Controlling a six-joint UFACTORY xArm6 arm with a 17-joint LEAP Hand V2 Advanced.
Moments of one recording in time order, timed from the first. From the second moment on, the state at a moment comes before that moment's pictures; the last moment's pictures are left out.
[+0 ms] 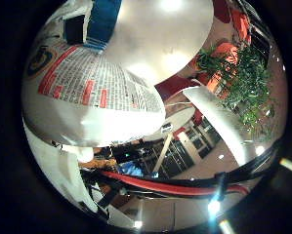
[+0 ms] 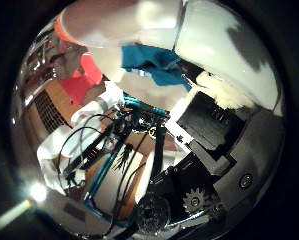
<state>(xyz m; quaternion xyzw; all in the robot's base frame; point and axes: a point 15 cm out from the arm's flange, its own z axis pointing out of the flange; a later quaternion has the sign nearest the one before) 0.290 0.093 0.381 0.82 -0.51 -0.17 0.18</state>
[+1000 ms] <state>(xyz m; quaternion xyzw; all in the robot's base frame) 0.315 0.291 0.391 0.77 -0.43 -0.36 -0.31</state>
